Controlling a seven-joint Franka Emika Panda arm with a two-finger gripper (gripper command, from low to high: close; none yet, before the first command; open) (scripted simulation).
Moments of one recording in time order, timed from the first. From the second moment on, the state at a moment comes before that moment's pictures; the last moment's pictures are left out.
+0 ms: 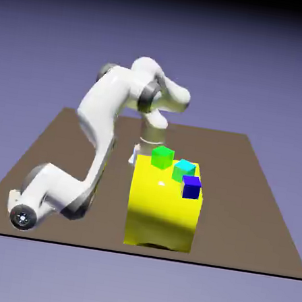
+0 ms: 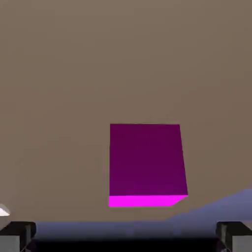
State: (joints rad) arm -0.29 1.10 -0.22 -1.24 -0.38 1.19 0.31
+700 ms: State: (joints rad) arm -0.29 1.20 -0.18 -1.14 -0.37 1.07 0.25
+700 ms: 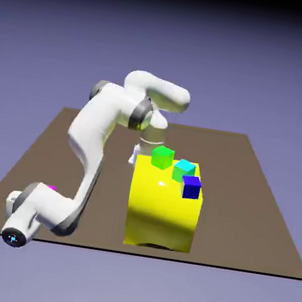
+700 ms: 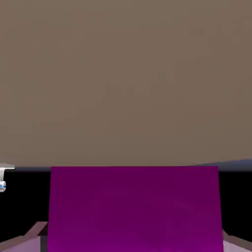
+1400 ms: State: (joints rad) arm 0.26 0.77 0.34 -1.17 -0.35 0.86 0.38
